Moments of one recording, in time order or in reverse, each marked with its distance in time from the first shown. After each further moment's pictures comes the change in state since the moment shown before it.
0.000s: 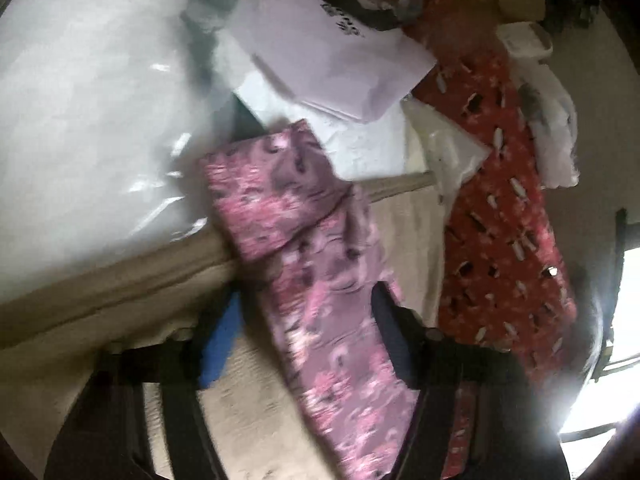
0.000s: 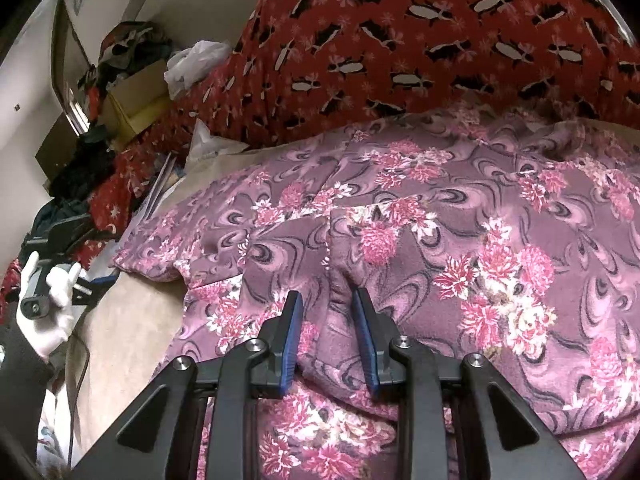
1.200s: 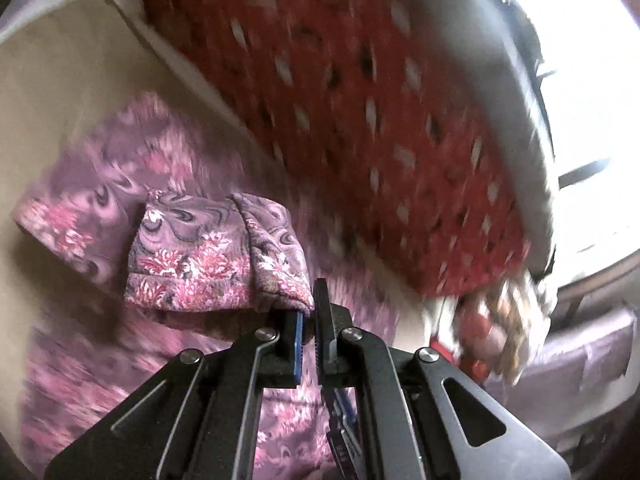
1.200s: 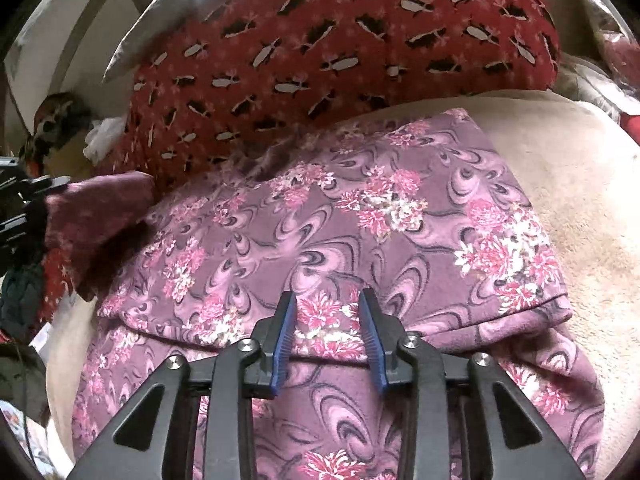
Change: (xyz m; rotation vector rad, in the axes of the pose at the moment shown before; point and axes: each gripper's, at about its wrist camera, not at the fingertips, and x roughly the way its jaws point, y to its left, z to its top) left arm 0.001 -0.200 -0.322 0.650 0.403 -0.164; right arm -0.103 -0.158 -0.017 0.194 -0.095 -0.226
